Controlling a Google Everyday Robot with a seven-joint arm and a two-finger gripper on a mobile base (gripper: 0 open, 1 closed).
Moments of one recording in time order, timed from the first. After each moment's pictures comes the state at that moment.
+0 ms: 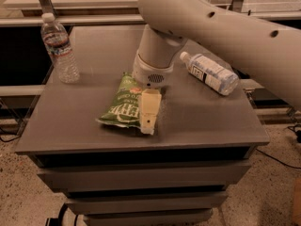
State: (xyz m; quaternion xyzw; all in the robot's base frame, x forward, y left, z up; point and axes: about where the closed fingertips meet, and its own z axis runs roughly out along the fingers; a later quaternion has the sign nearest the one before) arm 0.515 0.016 0.837 -0.75 0.65 0.09 0.11
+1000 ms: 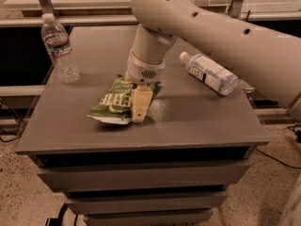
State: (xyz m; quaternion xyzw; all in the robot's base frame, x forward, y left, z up) arm 0.540 0.039 0.821 -0.77 0.62 0.11 0.11
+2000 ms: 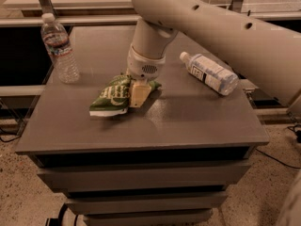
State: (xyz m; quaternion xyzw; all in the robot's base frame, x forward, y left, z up) arm 0.541 0.039 0.837 -0.77 0.62 0.11 0.11
